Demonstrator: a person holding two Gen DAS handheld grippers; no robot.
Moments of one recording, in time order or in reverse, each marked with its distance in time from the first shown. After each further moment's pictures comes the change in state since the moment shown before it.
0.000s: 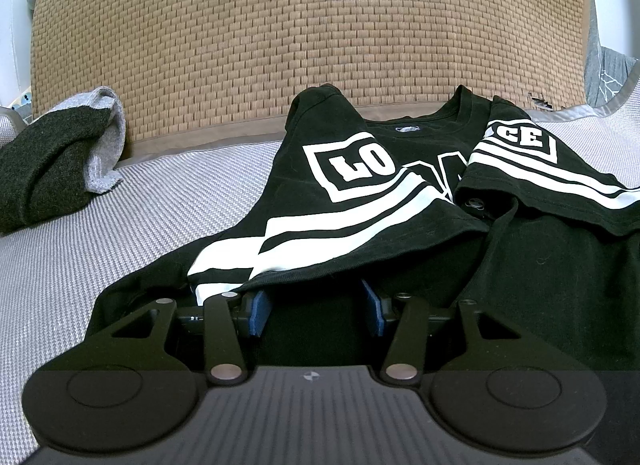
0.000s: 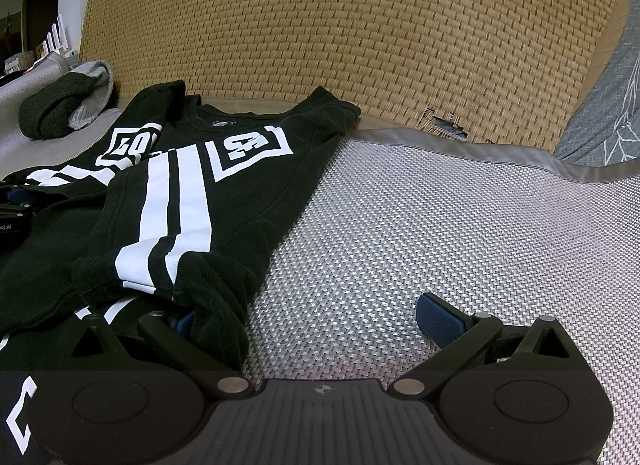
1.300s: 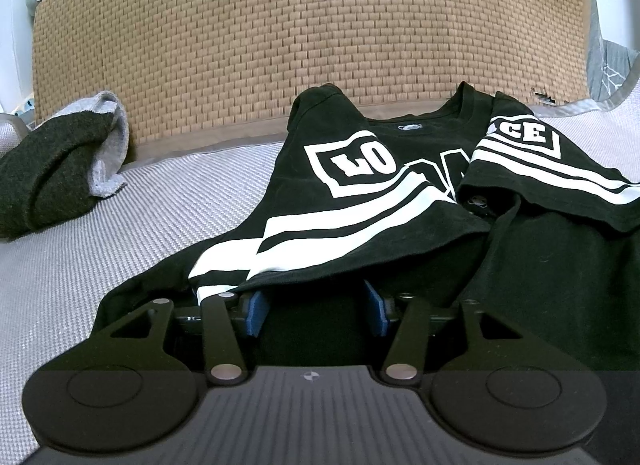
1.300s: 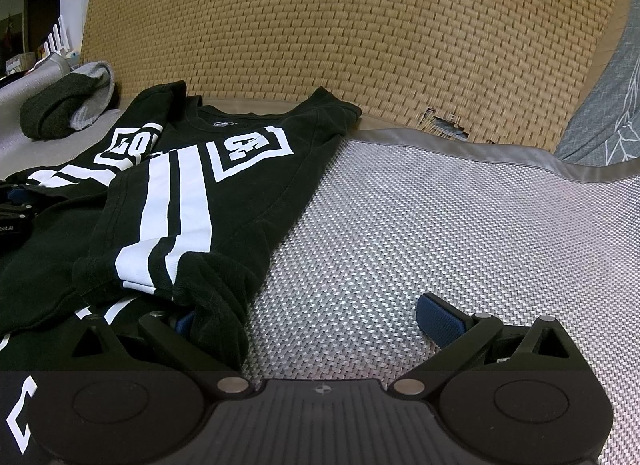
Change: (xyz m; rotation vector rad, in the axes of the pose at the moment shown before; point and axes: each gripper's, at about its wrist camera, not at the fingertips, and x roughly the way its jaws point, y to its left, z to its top) left arm 0.000 -0.003 0.000 0.019 0.000 0.020; right arm 0.000 0.001 -0.001 -0.002 0.001 0.005
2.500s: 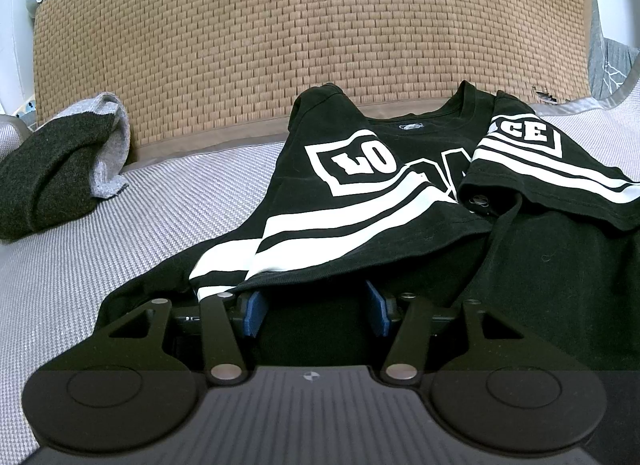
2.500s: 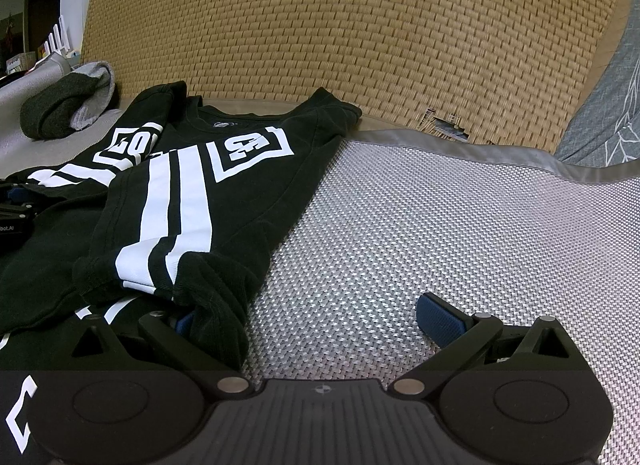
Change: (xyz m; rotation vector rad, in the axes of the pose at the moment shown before) left arm 0.001 -0.001 -0.001 0.005 0.000 0.008; right arm -0.001 0.000 0.001 0.000 -0.003 0.000
